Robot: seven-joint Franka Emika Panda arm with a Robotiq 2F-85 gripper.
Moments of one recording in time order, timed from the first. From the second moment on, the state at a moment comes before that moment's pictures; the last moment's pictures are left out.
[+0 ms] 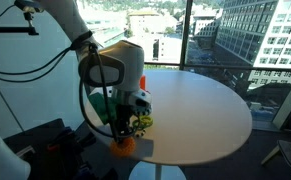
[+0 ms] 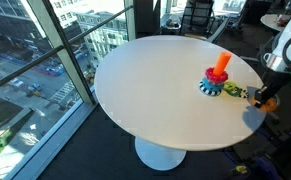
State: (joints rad) arm -0.12 0.11 -0.14 -2.67 0.01 2.55 -0.20
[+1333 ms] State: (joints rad) arm -0.12 -0.22 -0.14 -2.59 0.02 2.36 -0.20
